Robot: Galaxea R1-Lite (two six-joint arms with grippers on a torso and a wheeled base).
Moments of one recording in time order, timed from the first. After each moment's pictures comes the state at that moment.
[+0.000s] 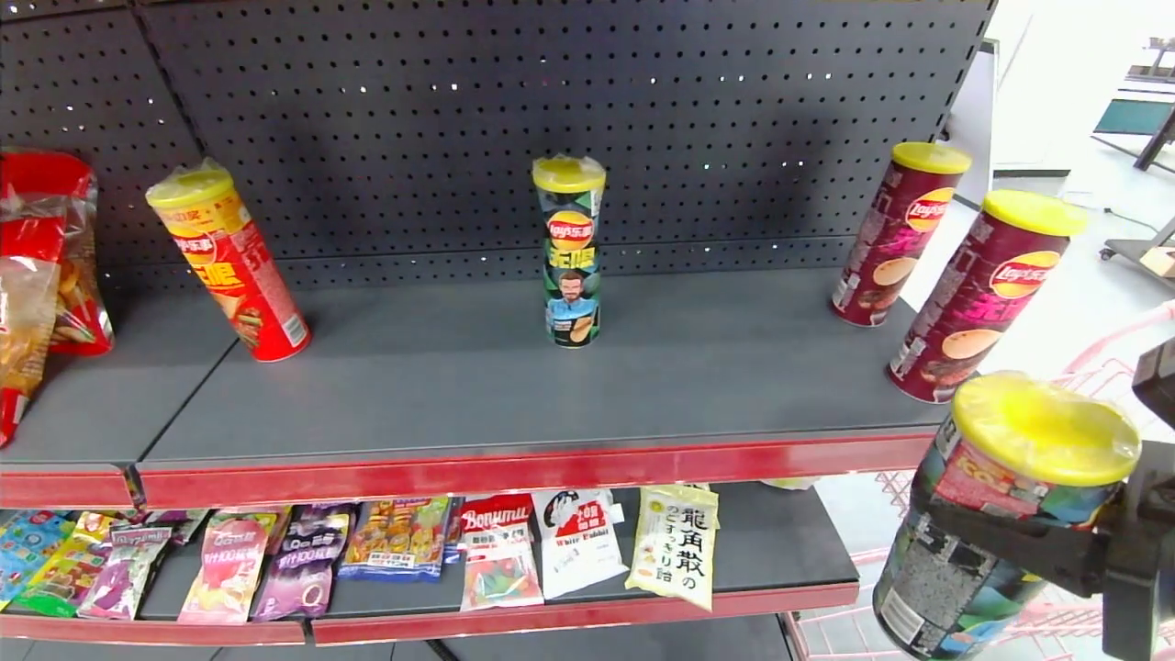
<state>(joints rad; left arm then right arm) 0.00 0.00 0.00 0.00 -0.02 0.01 0.52 1.04 -0.60 0.02 0.09 -0.14</state>
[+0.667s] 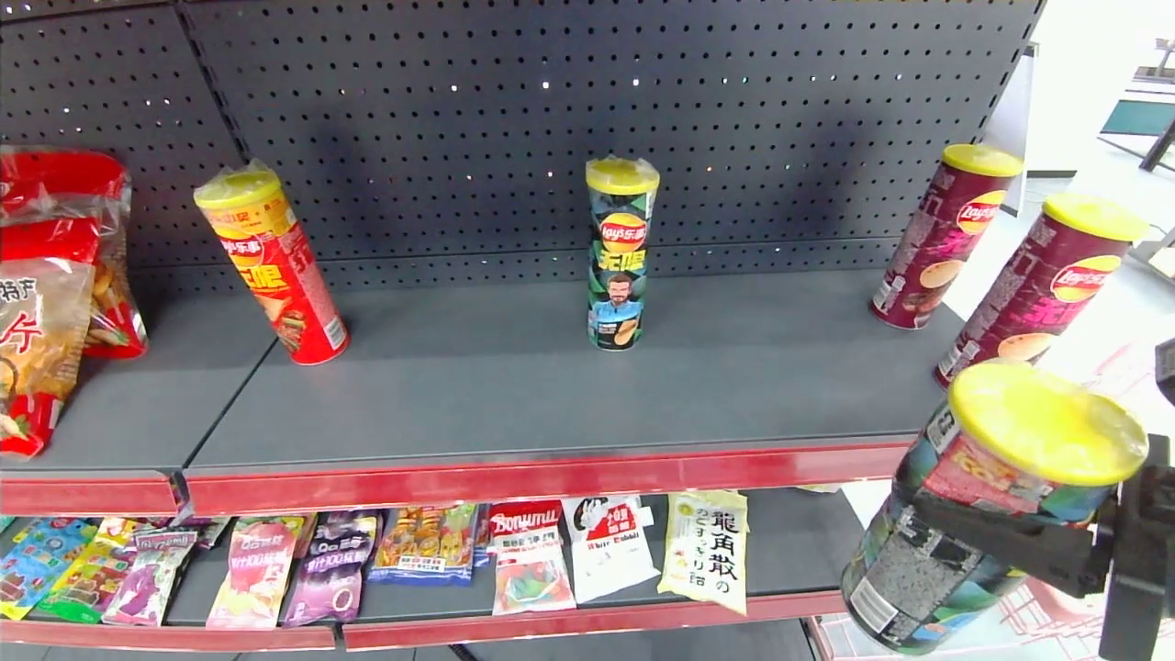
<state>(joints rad) 0.00 0.00 0.00 0.00 -0.02 0.01 0.55 1.04 -0.57 -0.10 0.14 -0.14</state>
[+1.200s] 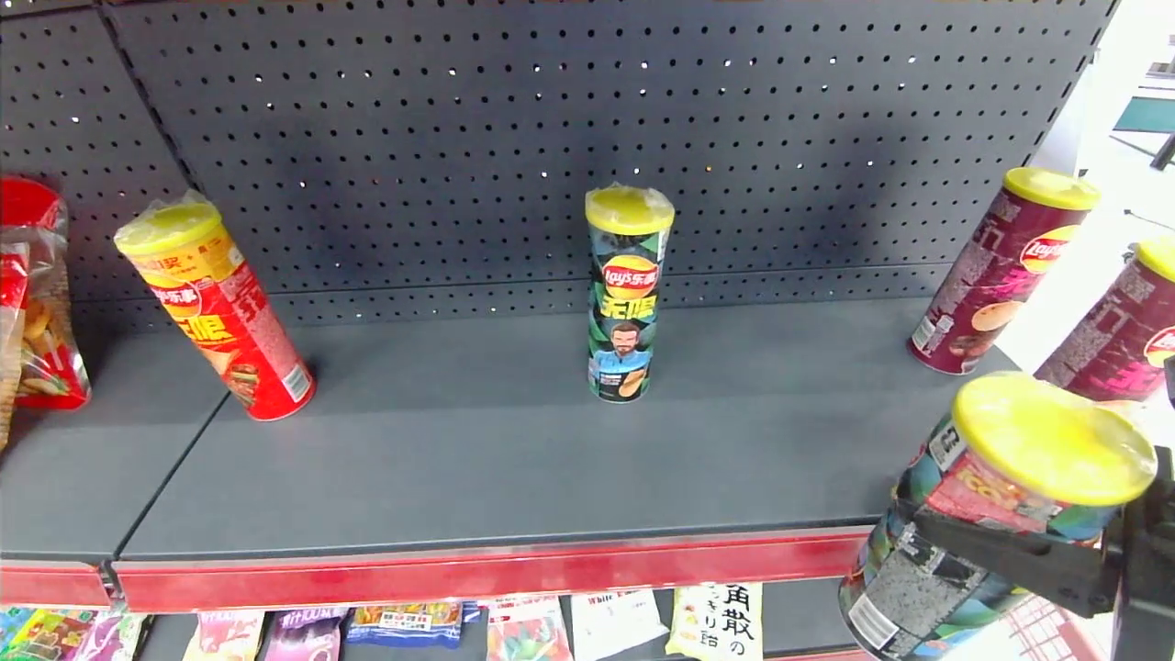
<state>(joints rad) 0.00 0.00 0.00 0.00 -0.02 0.01 0.58 1.01 -0.56 -0.10 0.16 -0.14</state>
